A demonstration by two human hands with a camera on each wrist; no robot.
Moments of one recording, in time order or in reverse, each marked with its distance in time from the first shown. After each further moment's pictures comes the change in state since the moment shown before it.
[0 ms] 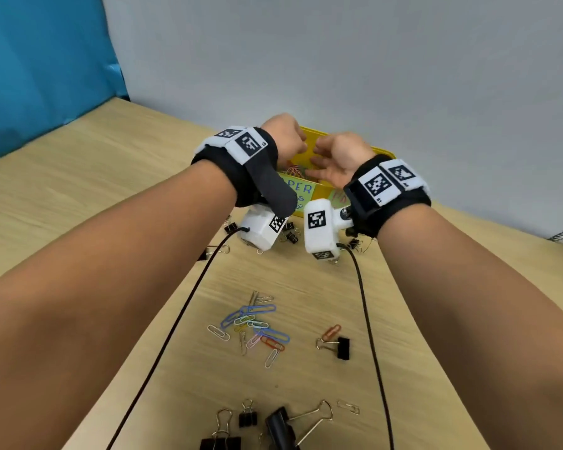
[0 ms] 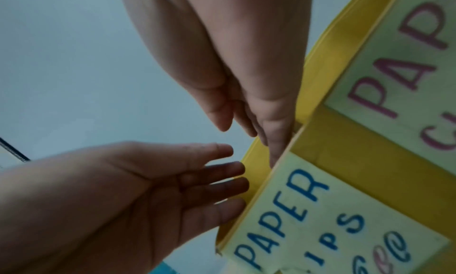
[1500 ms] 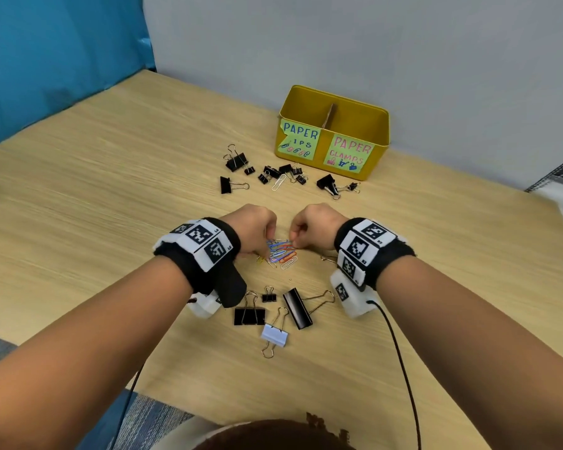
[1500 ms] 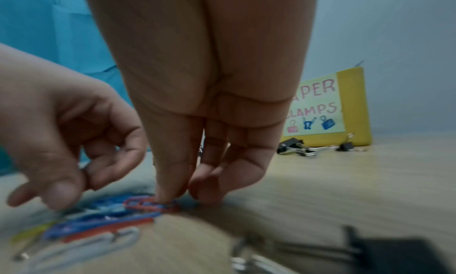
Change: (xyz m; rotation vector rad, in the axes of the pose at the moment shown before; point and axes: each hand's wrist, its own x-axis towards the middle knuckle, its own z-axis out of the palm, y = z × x) left_hand -0.198 -0.098 0.052 0.365 -0.372 -0.028; right_hand -0.153 0.128 -0.006 -1.484 -0.370 -0.247
